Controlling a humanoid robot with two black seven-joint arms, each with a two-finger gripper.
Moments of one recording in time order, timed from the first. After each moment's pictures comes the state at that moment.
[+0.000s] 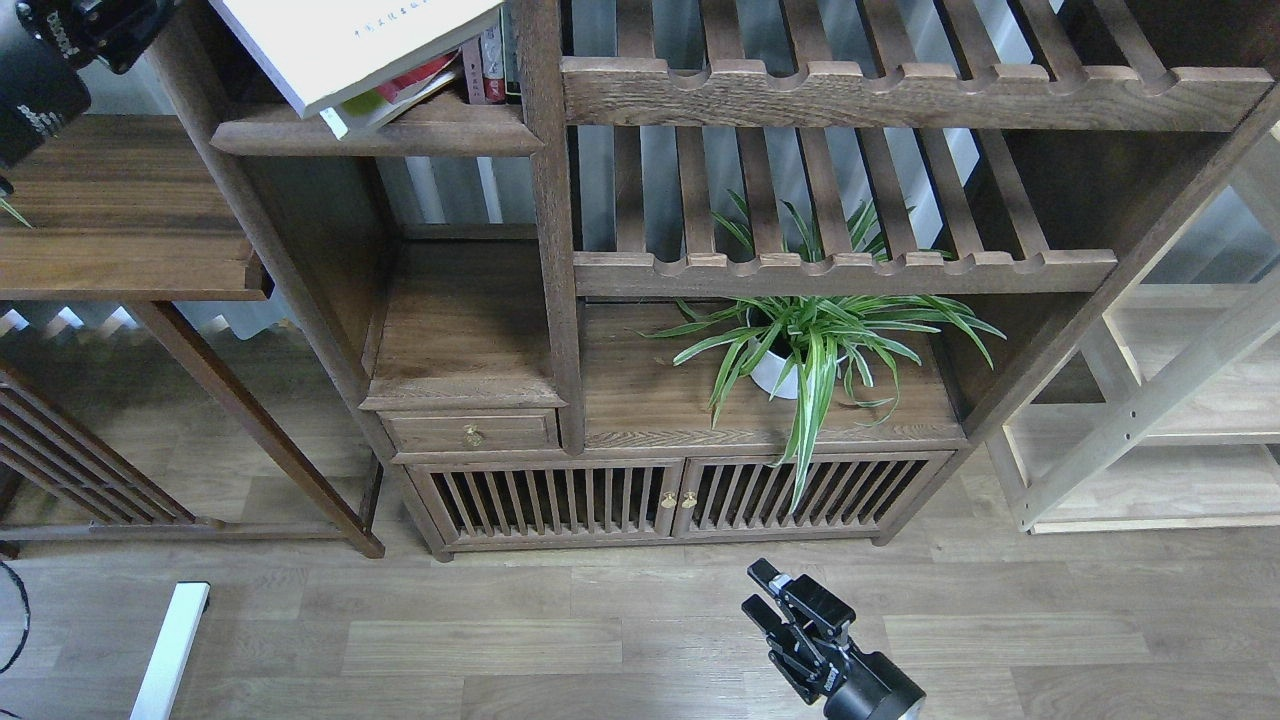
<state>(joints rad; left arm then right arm) -0.57 0.55 -1.54 -1.73 -0.27 0.28 0.49 -0.27 -0.01 1.27 1.00 0.25 0.58 -0.49</state>
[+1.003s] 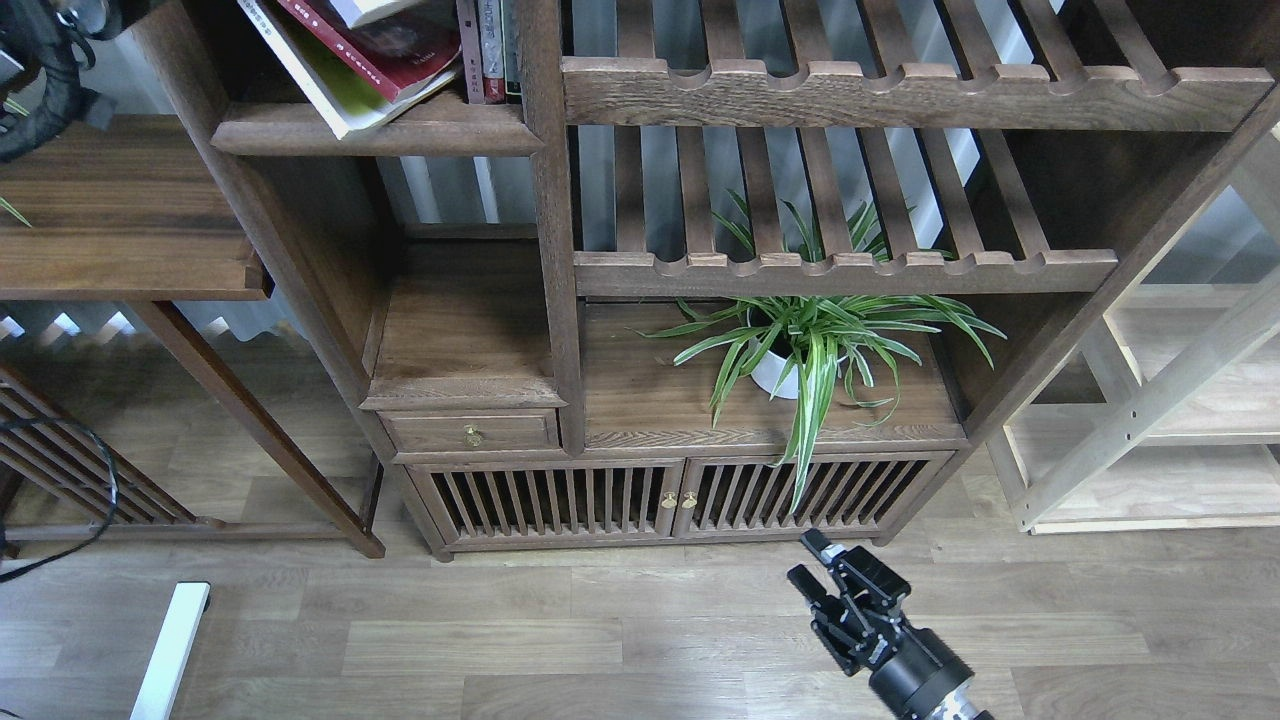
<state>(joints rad) -0.91 0.42 -1.34 -1.49 0.08 0.49 0.49 -0.25 -0.13 1.25 1.03 0.46 0.58 -0.49</state>
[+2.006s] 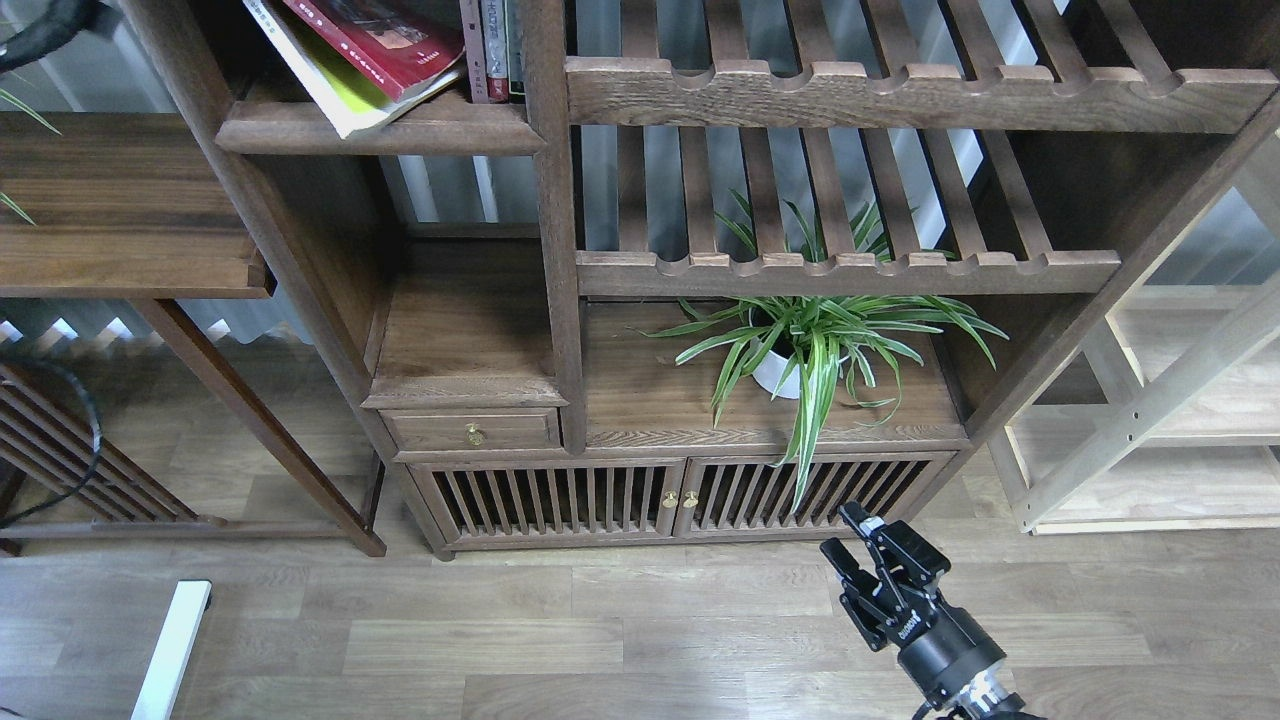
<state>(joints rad) -1.03 0.42 -1.31 -1.44 0.21 0.49 0.49 -0.24 -0.15 1.27 1.03 0.54 0.58 -0.49</state>
